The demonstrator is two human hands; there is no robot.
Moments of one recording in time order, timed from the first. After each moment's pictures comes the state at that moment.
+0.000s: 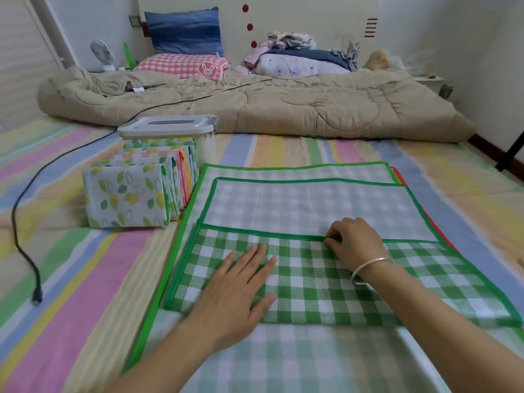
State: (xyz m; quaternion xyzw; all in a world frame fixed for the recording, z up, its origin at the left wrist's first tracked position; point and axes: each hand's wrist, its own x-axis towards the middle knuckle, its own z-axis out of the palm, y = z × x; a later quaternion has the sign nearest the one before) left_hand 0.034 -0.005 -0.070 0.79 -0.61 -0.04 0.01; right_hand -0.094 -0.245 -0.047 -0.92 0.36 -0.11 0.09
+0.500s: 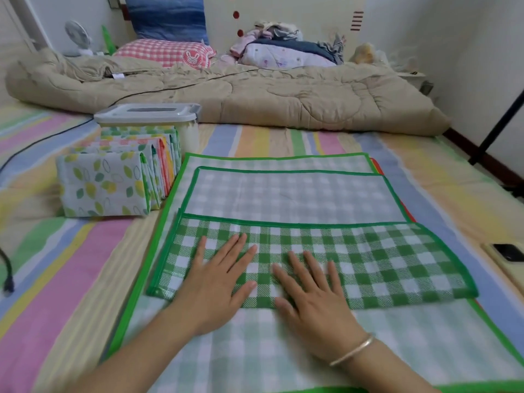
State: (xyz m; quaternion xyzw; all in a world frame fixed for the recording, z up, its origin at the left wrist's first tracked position) left_hand 0.039 -0.010 -0.091 0.81 -0.59 0.00 -0.01; right_hand -0.147 -0.125 -0.075 -0.96 0.27 0.01 0.06
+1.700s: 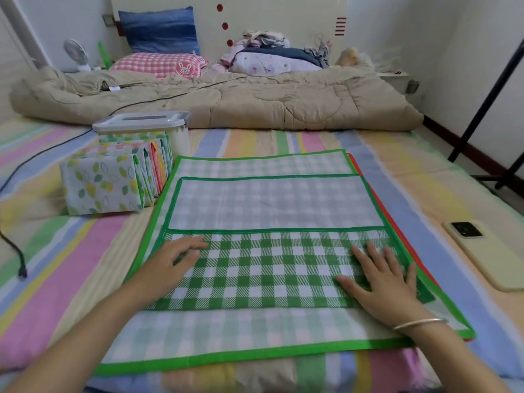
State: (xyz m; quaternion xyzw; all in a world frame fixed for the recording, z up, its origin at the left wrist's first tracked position) left_hand 0.058 0.035 -0.059 0.82 -0.46 -0.18 0.31; right_hand -0.266 -0.195 -0.061 -0.87 0.47 0.06 0.13
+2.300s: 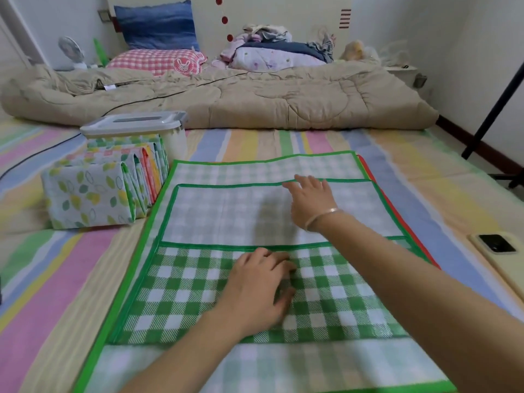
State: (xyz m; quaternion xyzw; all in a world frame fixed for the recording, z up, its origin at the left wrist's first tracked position) left_hand -0.034 -0.066 -0.066 0.75 -0.64 -0.01 0.14; right_hand -0.069 -0.265 -0.011 -0.94 0.33 0.00 0.02
